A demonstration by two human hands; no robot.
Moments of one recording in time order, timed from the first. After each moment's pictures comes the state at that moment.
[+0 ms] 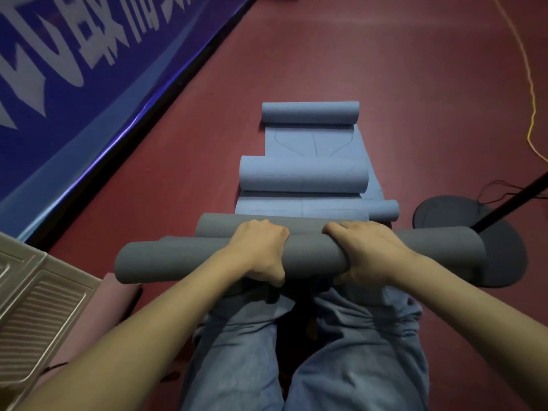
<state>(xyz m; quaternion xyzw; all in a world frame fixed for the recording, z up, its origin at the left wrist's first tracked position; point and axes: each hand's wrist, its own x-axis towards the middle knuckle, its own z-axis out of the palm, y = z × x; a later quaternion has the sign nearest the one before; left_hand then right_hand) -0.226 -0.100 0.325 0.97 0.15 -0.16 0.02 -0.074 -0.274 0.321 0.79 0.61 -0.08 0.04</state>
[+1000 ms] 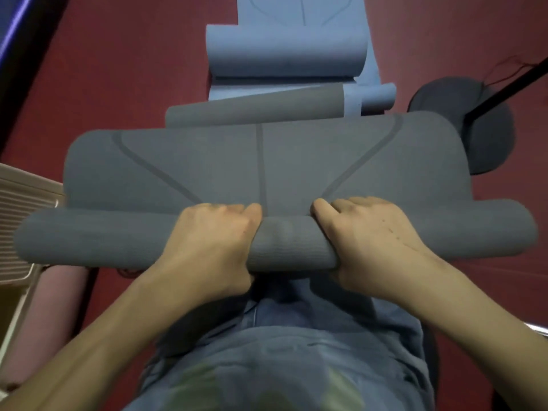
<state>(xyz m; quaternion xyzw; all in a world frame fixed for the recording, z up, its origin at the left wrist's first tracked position) -0.352 -0.193 0.325 0.98 0.13 -0.13 0.03 -0.199 -0.362 0.326 0.80 0.60 -0.08 0.05</state>
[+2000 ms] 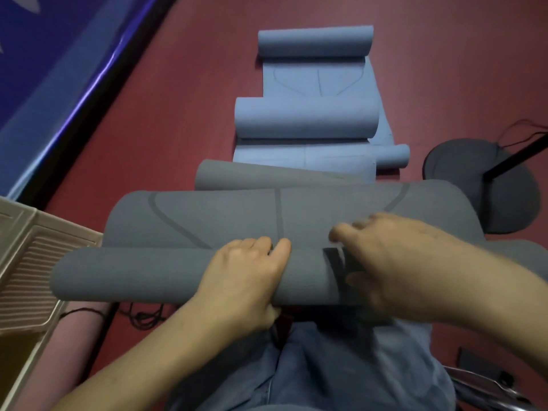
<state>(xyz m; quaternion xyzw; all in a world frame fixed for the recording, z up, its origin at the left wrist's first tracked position) -0.314 -0.178 0.325 0.98 0.12 -0.12 0.02 -0.155 -0.313 0.402 0.77 0.57 -0.24 0.12</state>
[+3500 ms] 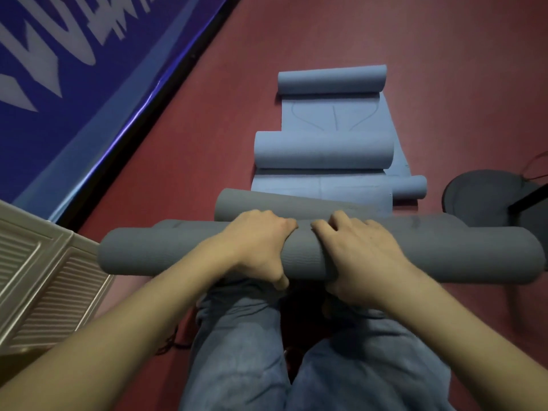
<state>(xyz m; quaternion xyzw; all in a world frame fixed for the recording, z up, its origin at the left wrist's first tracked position) -0.242 -0.104 0.346 0.97 0.12 -0.23 0.05 -0.137 -0.262 0.346 0.81 0.57 -0.13 0.05</state>
